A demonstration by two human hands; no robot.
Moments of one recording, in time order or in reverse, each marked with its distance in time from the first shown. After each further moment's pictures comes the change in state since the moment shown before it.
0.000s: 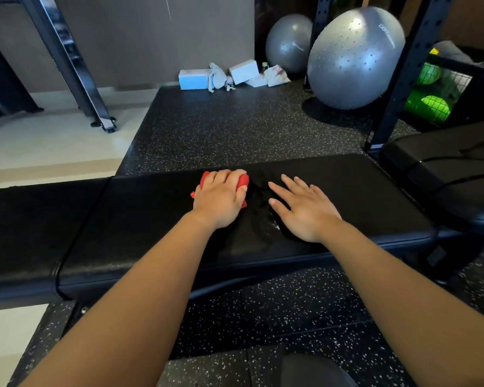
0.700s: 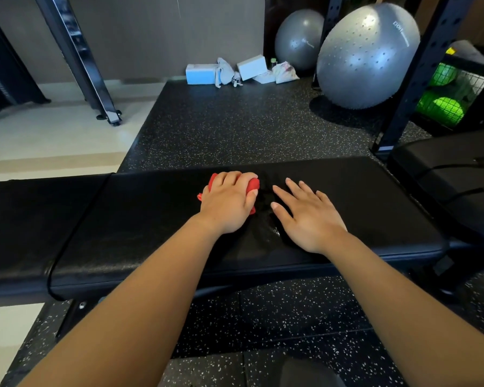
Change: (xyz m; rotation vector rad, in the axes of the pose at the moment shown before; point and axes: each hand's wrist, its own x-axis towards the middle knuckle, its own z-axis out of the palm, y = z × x) left_hand 0.002 0.011 0.006 0.024 0.003 0.038; right_hand -0.001 -0.001 0.002 0.012 0.026 0.006
